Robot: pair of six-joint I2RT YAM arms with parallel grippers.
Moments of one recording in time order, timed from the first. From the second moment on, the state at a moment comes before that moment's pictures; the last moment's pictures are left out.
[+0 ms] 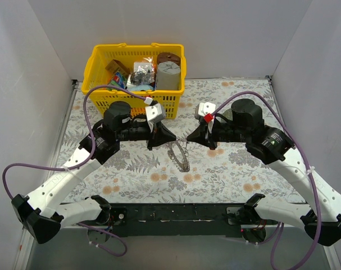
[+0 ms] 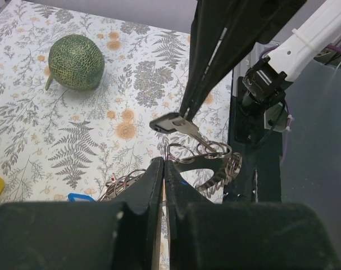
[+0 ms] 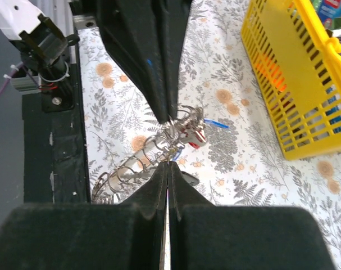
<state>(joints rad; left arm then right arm) -0.69 1.10 1.16 -0.31 0.69 0.08 0.76 1.05 1.29 -0.61 -0.59 -0.30</state>
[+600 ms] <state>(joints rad) -0.69 1.04 1.11 -0.32 0.71 0.11 0.73 0.99 1.26 -0.61 -0.52 -0.34</state>
